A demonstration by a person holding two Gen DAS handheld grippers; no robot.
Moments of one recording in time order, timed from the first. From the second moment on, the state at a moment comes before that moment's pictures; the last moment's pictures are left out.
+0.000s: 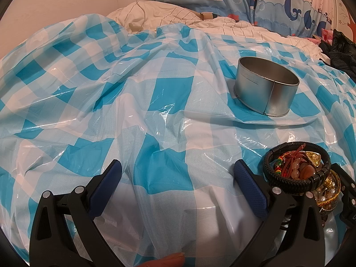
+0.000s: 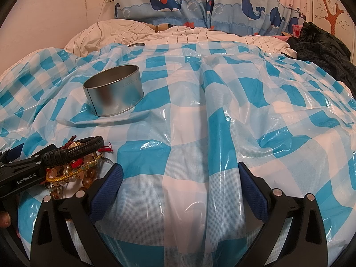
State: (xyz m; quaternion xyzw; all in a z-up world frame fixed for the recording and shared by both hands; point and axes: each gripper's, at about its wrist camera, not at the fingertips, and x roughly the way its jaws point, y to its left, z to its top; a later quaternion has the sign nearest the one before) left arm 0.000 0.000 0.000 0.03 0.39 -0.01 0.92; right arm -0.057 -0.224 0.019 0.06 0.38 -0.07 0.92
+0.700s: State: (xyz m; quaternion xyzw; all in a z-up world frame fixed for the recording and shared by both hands) left arm 0.002 0.004 0.002 0.03 0.40 -0.02 0.92; right arm -0.060 -0.231 0.017 0.06 0.39 -0.07 0.92
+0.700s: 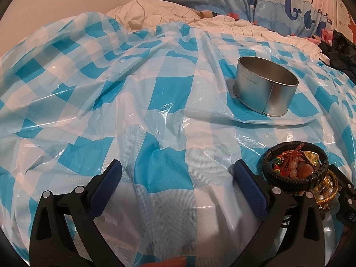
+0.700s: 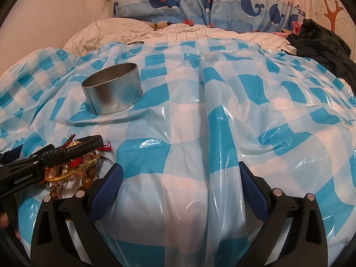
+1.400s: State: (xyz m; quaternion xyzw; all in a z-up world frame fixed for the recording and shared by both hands) left arm -0.012 -0.001 0.041 -0.01 0.42 -0.19 0.89; right arm -0.043 -0.223 0.061 0.07 0.40 0.10 0.91
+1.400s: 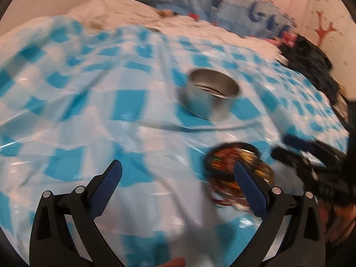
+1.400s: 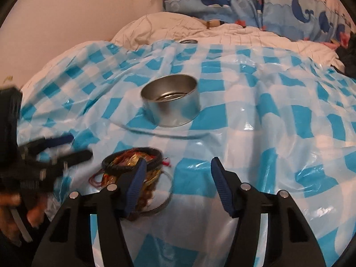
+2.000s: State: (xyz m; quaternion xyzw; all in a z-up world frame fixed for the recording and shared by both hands) left arm 0.017 -0.020 0.020 -0.10 0.47 -0.22 0.85; right arm -0.040 -0.250 0.057 0.14 0.39 0.07 0.91
